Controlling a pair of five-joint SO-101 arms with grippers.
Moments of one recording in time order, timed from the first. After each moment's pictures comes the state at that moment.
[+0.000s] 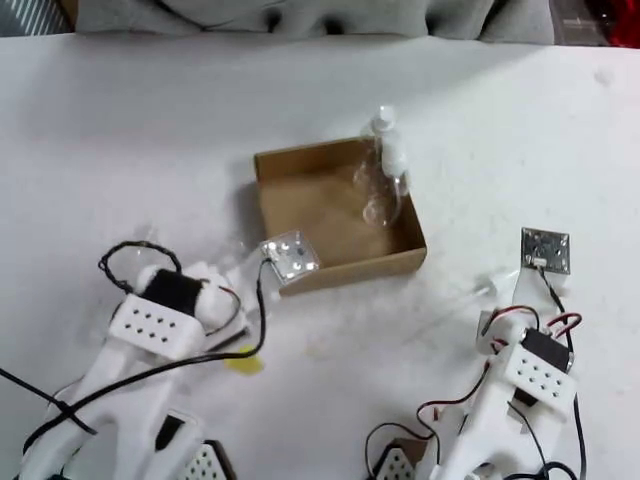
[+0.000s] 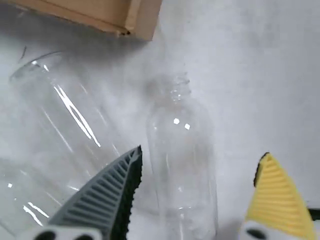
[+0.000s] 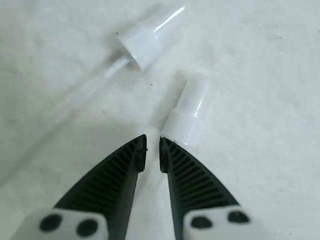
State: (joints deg) left arm 14.1 -40.0 56.1 72.4 -37.8; right arm 29.0 -49.4 72.9 48.2 23.0
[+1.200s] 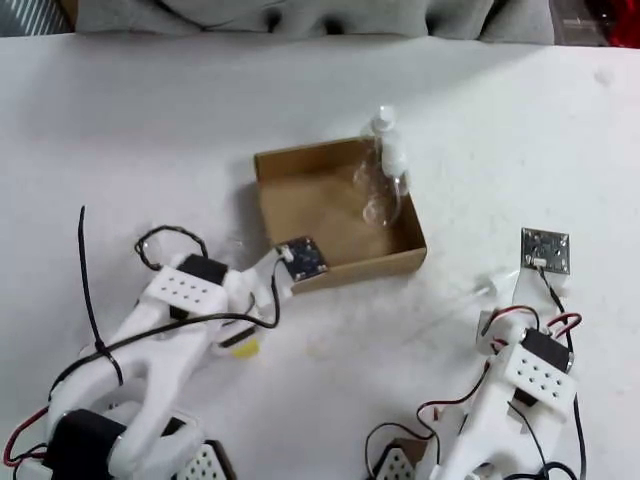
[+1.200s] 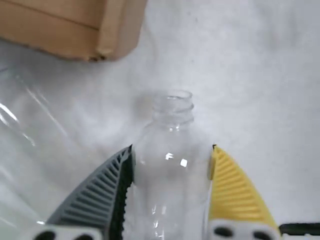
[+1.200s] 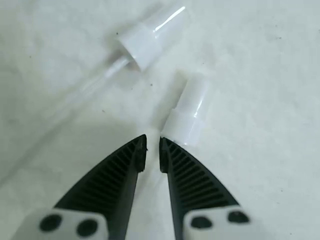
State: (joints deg) left arm 14.6 -20.4 56.1 61.2 -38.5; right arm 29.0 -49.4 72.9 48.2 23.0
